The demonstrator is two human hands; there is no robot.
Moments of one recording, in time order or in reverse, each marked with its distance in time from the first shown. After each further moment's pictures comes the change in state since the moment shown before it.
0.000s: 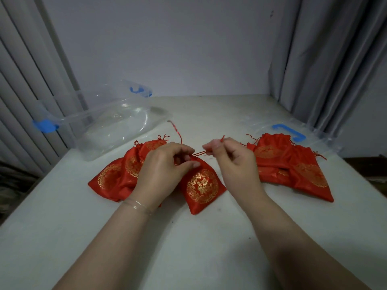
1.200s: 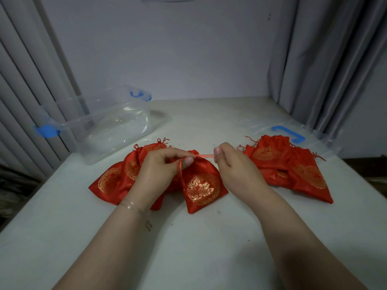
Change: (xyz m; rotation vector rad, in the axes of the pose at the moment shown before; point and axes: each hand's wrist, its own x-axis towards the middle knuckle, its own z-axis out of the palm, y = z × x) left_hand 0.004 0.004 -0.002 -0.488 -0.042 -0.196; right_hand 0.006 0.005 -0.018 -0.570 -0.285 0.079
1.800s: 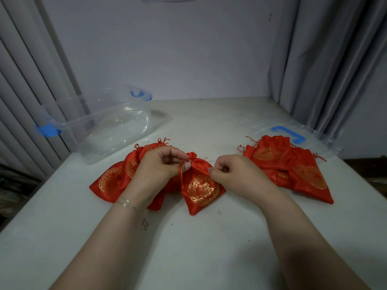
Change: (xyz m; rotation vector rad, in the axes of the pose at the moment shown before) left_hand 0.001 0.000 -0.006 -0.104 -0.026 -0.130; right_hand 0.001 0.009 -0.004 0.013 -0.185 0.072
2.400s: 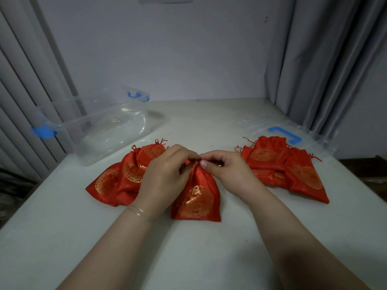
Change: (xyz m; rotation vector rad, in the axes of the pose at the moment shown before) left_hand -0.007 -0.008 0.016 0.678 0.108 0.708; right_hand 0.007 -0.010 0.012 0.645 0.022 -0.013
